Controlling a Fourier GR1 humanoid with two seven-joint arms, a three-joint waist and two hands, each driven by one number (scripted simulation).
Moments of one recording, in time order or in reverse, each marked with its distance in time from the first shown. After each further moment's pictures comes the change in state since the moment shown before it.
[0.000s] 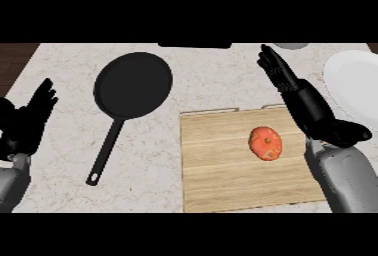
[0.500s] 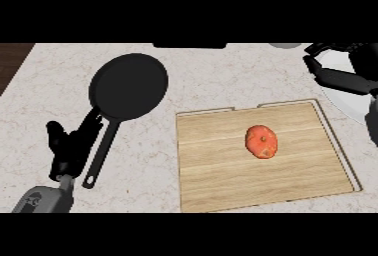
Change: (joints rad) left arm 0.102 -0.195 -0.102 -0.021 0.043 -0.027 0.011; right arm -0.176 -0.226 -0.205 0.243 0.020 0.051 0.010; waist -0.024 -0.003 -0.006
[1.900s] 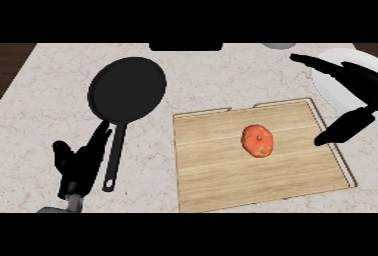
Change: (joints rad) left arm 0.129 -0.086 -0.017 -0.125 -0.051 -0.002 0.009; right arm 0.073 -0.171 0.196 -0.156 0.231 0.319 0.164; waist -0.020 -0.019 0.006
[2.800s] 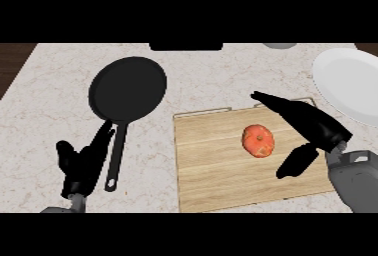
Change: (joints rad) left arm 0.002 -0.050 0.037 0.006 -0.048 -0.046 0.008; right arm 0.151 0.212 0.120 -0.179 0.208 0.009 0.222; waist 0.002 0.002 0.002
